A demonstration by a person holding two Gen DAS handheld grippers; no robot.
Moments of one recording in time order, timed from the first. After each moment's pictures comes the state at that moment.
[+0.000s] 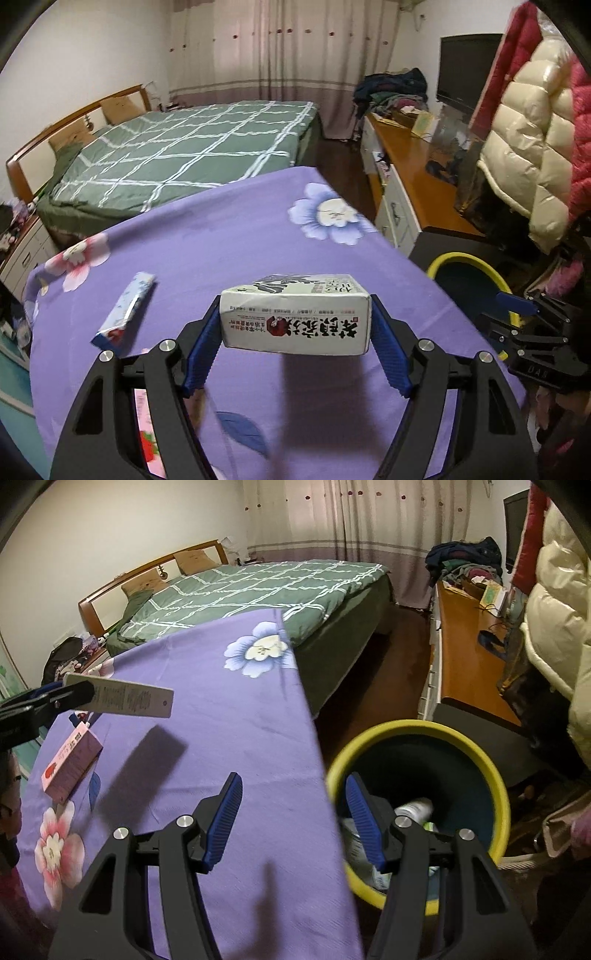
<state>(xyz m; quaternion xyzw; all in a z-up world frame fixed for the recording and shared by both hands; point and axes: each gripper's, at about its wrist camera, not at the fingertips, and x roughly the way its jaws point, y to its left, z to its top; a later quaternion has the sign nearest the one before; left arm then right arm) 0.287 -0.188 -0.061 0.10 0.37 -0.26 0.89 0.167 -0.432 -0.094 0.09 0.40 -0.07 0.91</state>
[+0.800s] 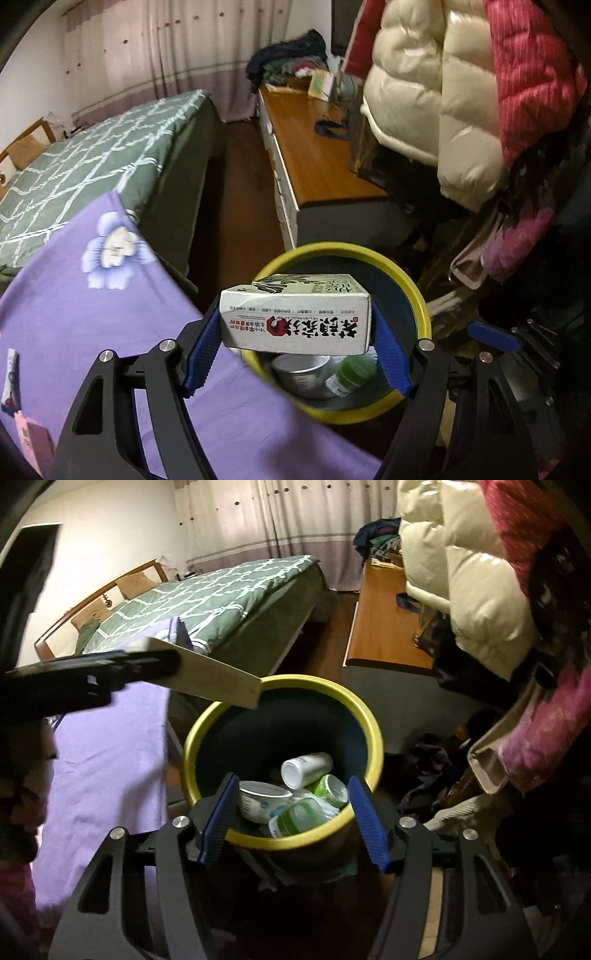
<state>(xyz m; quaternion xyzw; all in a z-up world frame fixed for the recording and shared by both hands) 0.221 -0.436 -0.087 0.18 0.39 -0.40 0.81 0.062 -0.541 -0.112 0.15 0.40 -0.17 0.89</state>
